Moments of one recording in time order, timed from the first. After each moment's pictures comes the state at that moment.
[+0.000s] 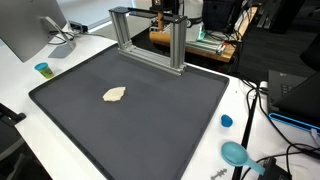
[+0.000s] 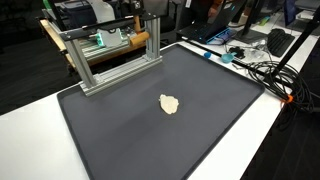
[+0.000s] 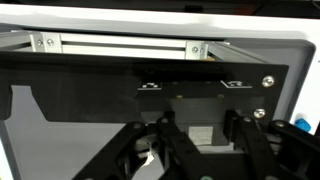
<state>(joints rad) 0.00 -0.66 -0.03 -2.63 0.00 2.01 -0.06</state>
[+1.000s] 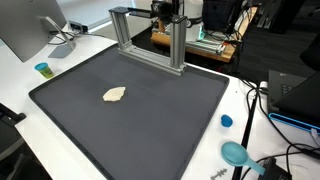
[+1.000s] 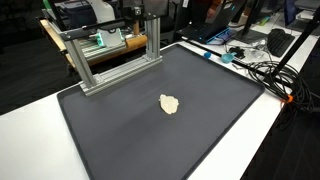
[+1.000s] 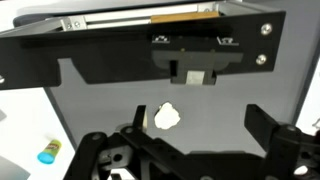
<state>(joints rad) -0.05 -0.73 0.05 -2.55 -0.06 2.01 0.13</state>
